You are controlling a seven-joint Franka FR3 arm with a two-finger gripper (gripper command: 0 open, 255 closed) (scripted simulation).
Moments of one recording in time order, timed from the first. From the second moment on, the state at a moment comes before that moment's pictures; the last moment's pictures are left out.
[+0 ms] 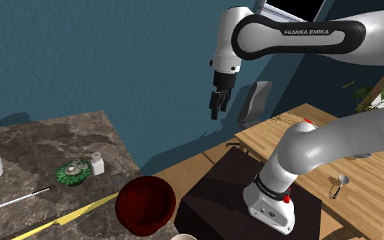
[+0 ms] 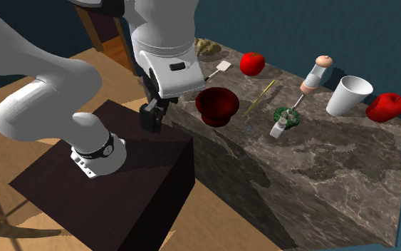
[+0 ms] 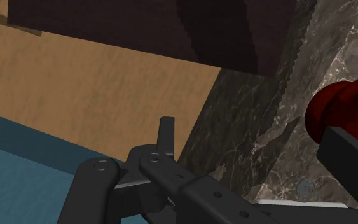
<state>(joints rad) 0.02 -0.71 0.17 -2.53 0.16 1.65 -0.02</state>
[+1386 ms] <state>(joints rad) 0.06 -0.02 0.53 -2.39 0.09 2.32 0.43</state>
